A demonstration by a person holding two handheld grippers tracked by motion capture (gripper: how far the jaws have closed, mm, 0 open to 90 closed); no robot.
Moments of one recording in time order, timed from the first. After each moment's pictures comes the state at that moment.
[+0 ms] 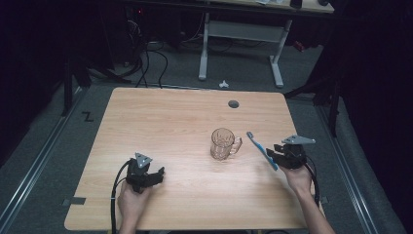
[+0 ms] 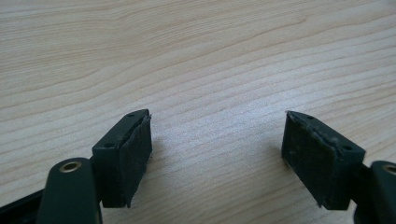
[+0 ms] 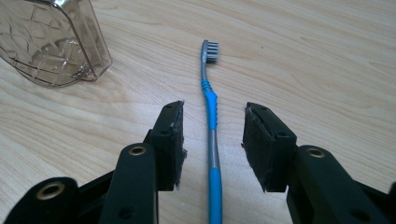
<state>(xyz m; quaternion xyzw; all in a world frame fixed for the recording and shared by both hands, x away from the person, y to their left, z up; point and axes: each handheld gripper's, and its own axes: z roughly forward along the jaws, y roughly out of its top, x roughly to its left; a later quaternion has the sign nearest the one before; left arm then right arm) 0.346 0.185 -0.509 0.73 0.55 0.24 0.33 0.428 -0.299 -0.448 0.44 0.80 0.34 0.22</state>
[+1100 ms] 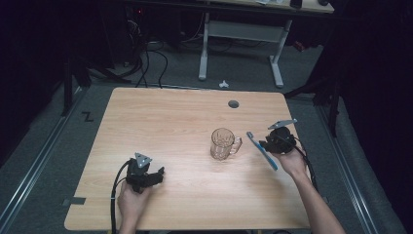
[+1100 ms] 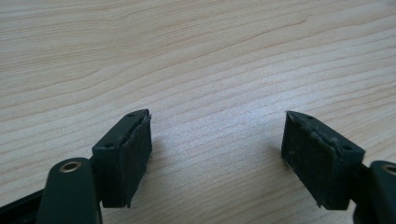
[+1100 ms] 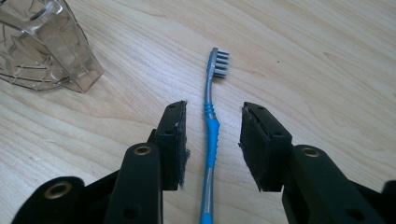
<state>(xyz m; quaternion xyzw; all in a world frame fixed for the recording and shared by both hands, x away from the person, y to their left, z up) 0.346 0.186 -0.509 0.73 0.55 0.24 0.33 0.475 -0.268 -0.431 0.41 0.86 0.26 0.18</state>
